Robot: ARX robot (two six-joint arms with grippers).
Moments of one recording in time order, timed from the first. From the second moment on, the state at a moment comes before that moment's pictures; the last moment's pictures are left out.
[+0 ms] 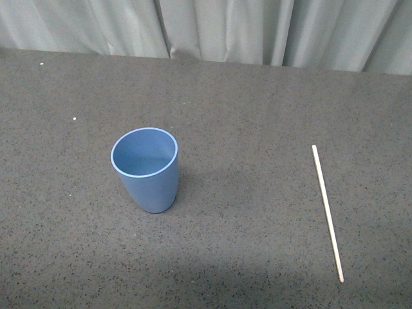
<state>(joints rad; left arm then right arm) 0.00 0.00 0.02 0.00 0.00 0.00 0.07 0.73 0.21 0.08 0.11 -0.28</state>
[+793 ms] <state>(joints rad) 0.00 0.00 0.02 0.00 0.00 0.00 0.19 1.98 1.02 -0.27 -0.05 0.05</state>
